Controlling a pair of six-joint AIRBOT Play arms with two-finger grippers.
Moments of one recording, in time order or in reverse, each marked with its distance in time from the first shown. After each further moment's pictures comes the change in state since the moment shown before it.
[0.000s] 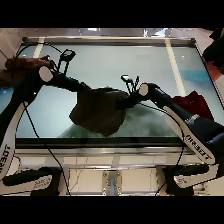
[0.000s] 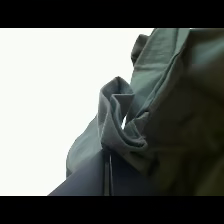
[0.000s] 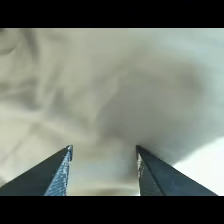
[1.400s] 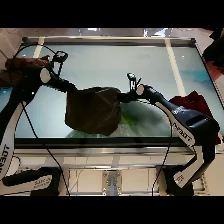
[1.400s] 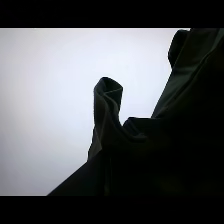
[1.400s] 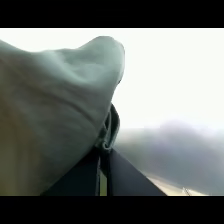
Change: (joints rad) left arm 0.015 0.005 0.000 0.216 -0.035 -0.145; right arm -0.043 -0.219 0.089 0.042 -0.290 0.085
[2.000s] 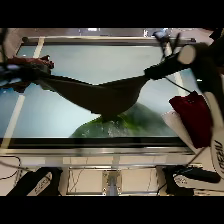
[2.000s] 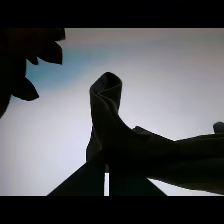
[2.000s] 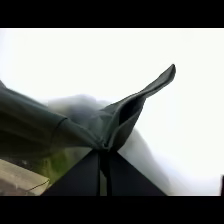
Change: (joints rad) left arm 0.222 0.418 0.000 0.005 -0.003 -0.051; right arm -0.124 0.434 0.348 -0.421 0.682 -0.031
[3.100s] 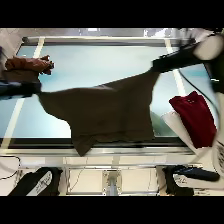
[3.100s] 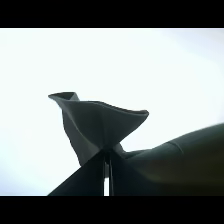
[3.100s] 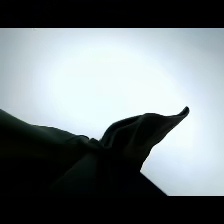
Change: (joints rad) left arm 0.082 -0.092 -0.190 -0.090 -0.099 -0.069; right arm -0.019 -0.098 0.033 0.090 -0.144 0.003
